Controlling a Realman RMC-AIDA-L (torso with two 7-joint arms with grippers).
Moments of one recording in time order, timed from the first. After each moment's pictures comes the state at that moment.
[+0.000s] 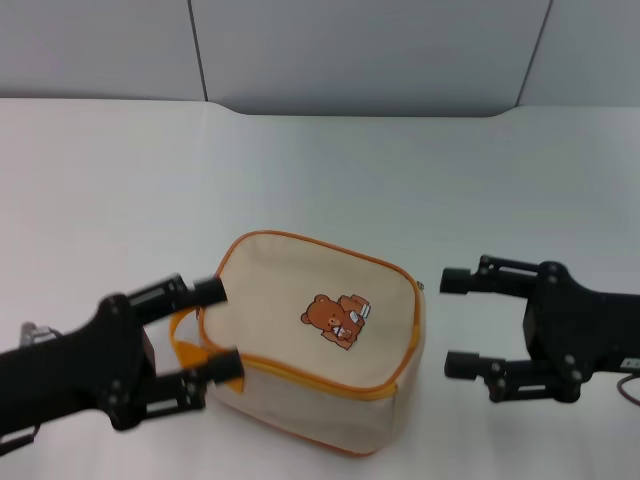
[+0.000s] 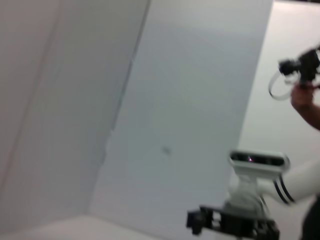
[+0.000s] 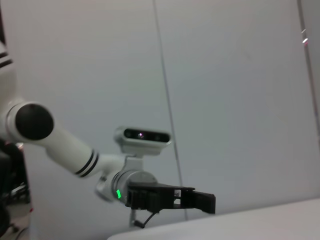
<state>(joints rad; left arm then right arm) -0.37 -2.00 0.73 0.38 1.74 1.93 -1.06 0.52 2.00 -0.67 -0.40 -1.91 -1.90 0.99</state>
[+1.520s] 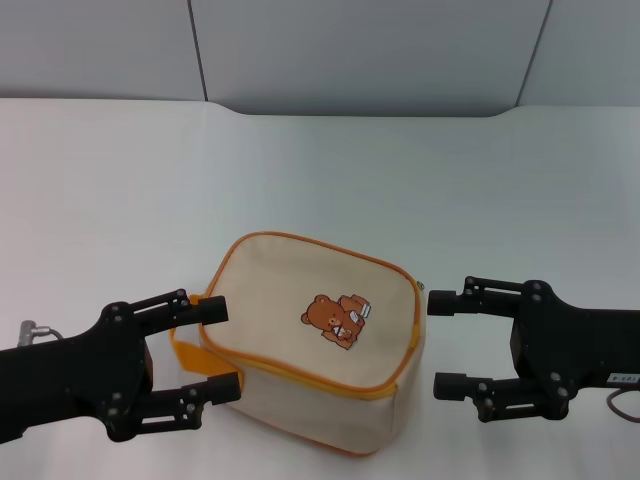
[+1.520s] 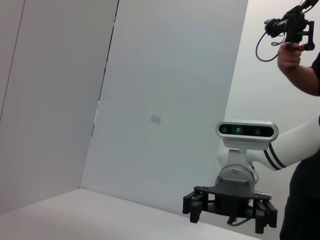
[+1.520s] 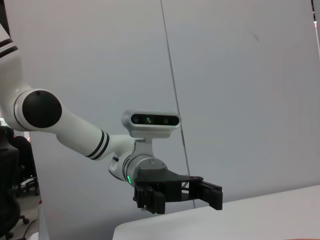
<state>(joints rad) -0.38 -1.99 0.73 0.45 1.82 1.92 -1.07 0.52 2.01 -0.72 -0.39 -1.91 -1.88 1.01</state>
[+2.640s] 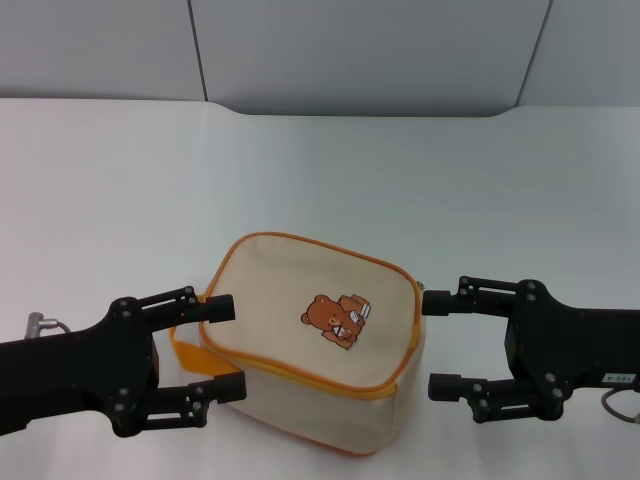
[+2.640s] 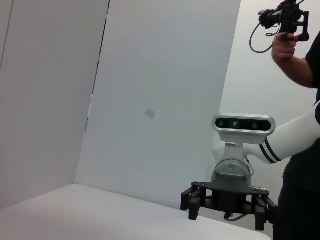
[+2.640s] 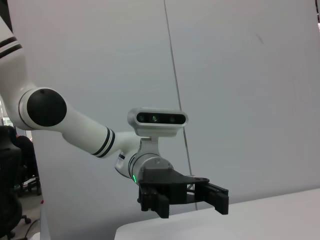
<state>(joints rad) -0.40 -1.99 0.73 0.47 1.84 1.92 -1.08 0.53 2.02 -0.72 -0.40 -1.91 -1.88 1.00</state>
